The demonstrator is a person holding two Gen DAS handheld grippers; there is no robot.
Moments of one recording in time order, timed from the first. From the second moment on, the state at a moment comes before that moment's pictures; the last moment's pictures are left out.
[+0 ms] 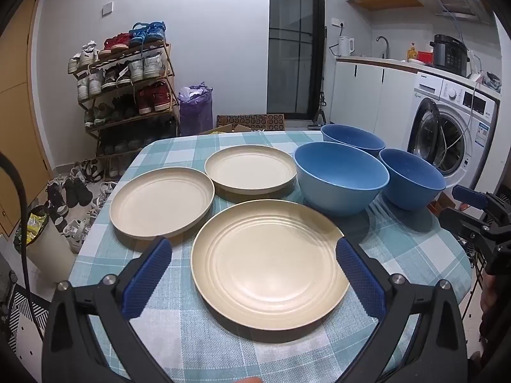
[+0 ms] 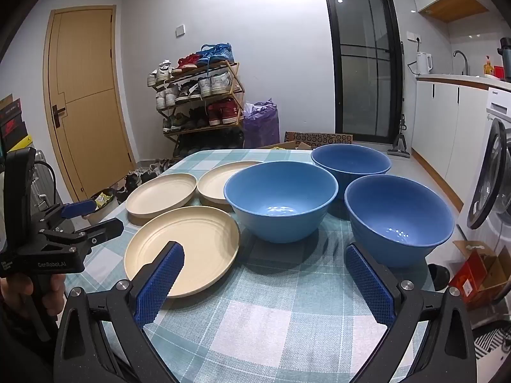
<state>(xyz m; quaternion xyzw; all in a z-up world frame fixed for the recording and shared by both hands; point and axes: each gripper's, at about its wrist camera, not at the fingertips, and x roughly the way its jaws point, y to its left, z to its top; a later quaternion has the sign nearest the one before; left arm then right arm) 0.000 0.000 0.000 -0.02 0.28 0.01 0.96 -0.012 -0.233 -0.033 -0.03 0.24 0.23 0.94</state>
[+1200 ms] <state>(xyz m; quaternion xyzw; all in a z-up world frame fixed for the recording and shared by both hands) 0.001 0.000 -0.002 -0.03 0.29 0.01 0.96 -0.012 -0.233 -0.032 -0.03 0.24 0.23 0.94</state>
